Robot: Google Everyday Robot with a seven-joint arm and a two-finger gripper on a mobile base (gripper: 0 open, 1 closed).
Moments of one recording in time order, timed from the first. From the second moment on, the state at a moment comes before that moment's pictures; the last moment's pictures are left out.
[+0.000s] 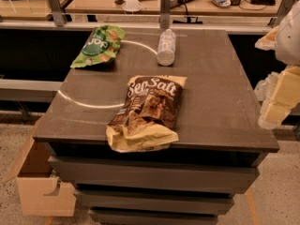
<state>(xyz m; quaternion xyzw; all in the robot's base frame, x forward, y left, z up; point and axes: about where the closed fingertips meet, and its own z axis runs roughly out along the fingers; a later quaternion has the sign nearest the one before) 0.438 -0.217 0.976 -0.60 0.78 -0.03 0.16</state>
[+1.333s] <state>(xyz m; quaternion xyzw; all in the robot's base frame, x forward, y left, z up) 0.539 -0.206 1.005 -0.42 0.87 0.06 0.27</state>
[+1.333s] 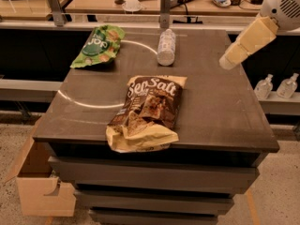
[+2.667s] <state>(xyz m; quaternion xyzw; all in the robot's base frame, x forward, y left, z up) 0.597 -0.187 1.004 -0.26 0.92 0.12 0.28</state>
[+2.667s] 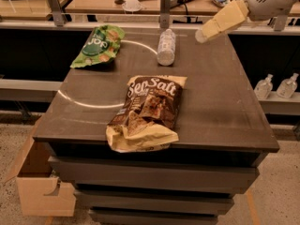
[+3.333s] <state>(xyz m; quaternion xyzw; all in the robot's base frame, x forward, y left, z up) 0.665 -0.162 0.974 -0.09 0.95 0.11 0.27</state>
